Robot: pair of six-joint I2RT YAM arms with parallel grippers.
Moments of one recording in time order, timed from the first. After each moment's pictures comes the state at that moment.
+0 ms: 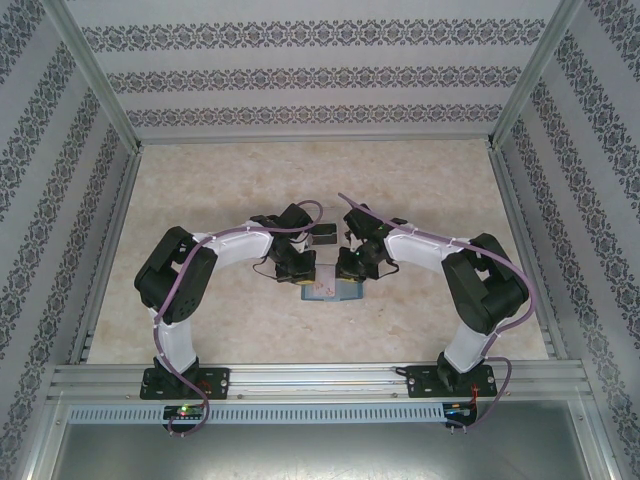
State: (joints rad) left arm -0.60 1.88 1.17 -0.61 0.43 -0.66; right arm 0.56 1.73 1.01 -0.55 -0.39 0.70
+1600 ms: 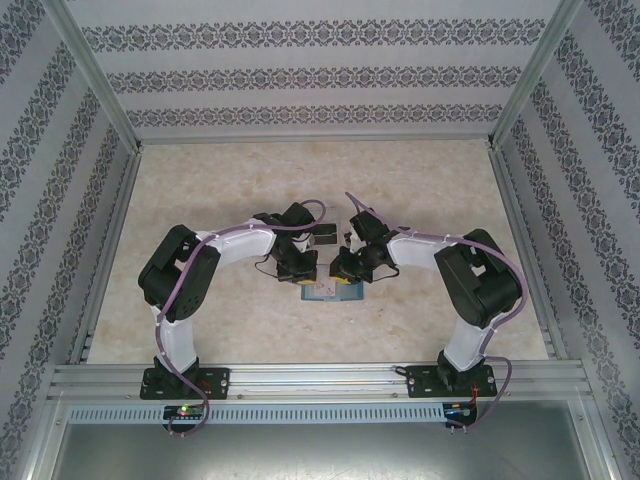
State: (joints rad) left arm -0.61 1.90 1.20 -0.65 0.43 -0.65; right arm 0.53 1.77 0.91 -0.31 -0.57 0.79
